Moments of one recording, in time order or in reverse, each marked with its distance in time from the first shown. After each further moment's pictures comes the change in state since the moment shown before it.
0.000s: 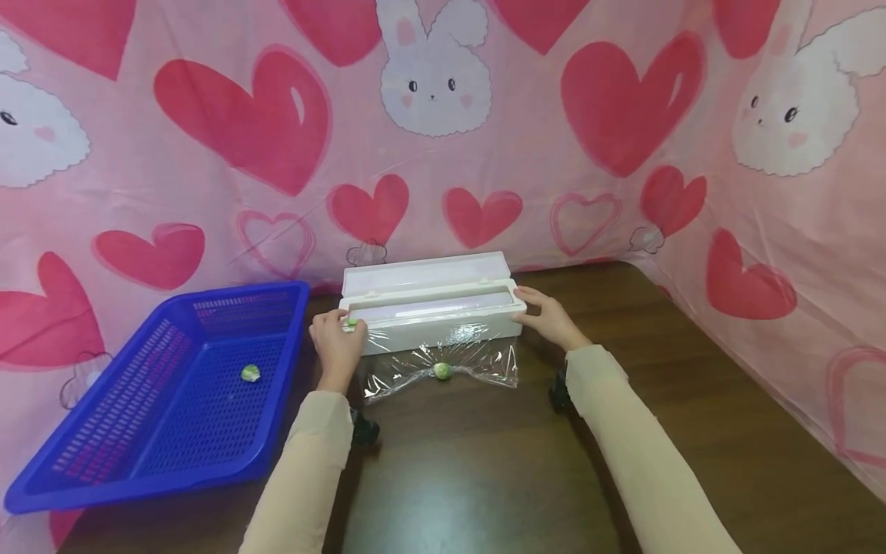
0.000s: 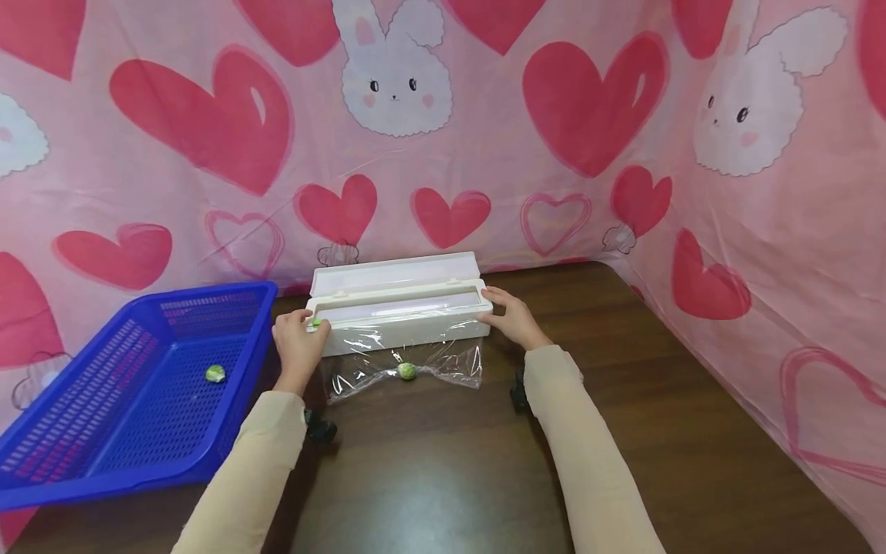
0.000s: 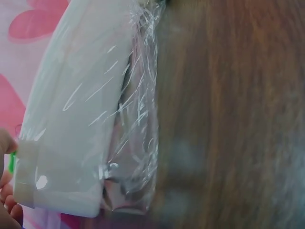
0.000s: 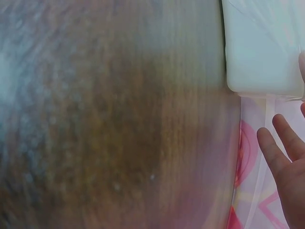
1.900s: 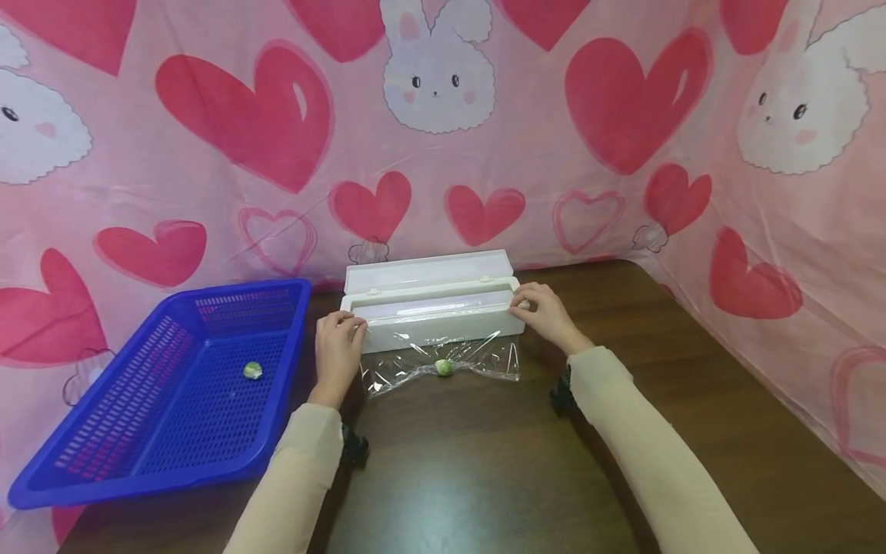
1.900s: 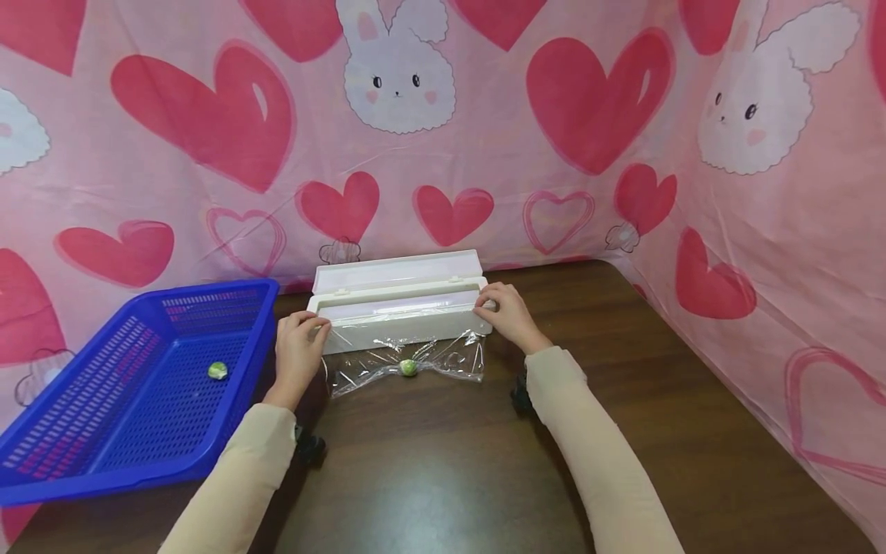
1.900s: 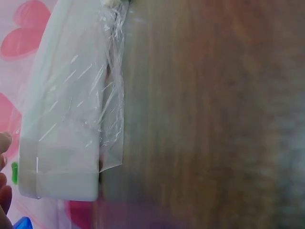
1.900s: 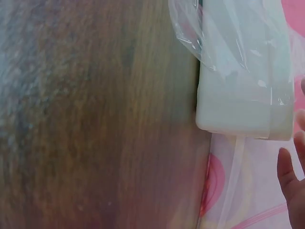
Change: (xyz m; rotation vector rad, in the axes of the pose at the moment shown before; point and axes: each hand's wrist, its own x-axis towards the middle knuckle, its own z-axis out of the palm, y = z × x) left_hand -0.010 -0.008 -0.012 0.058 0.011 0.427; right_hand 0.000 -0.024 0.006 -0.095 0.121 -0.182
